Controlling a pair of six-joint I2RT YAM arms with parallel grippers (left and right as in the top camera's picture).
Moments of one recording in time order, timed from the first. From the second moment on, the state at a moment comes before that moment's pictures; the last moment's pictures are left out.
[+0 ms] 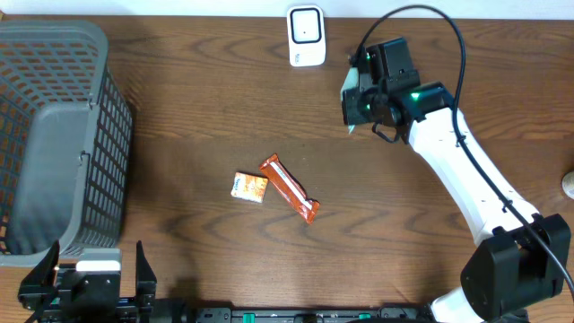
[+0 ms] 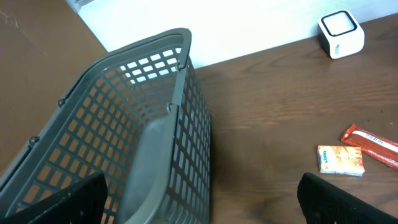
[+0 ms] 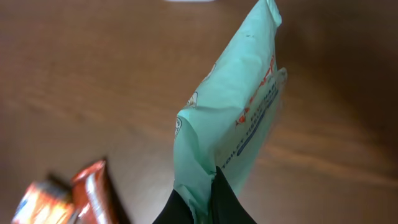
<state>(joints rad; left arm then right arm) 0.04 0.34 1.24 -1.24 -0.11 0.33 0.34 1.72 1.46 -0.71 -0.08 0.20</state>
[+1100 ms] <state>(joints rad) 0.04 0.34 1.24 -1.24 -0.11 0.33 0.46 2.47 2.02 0.03 0.51 -0.44</state>
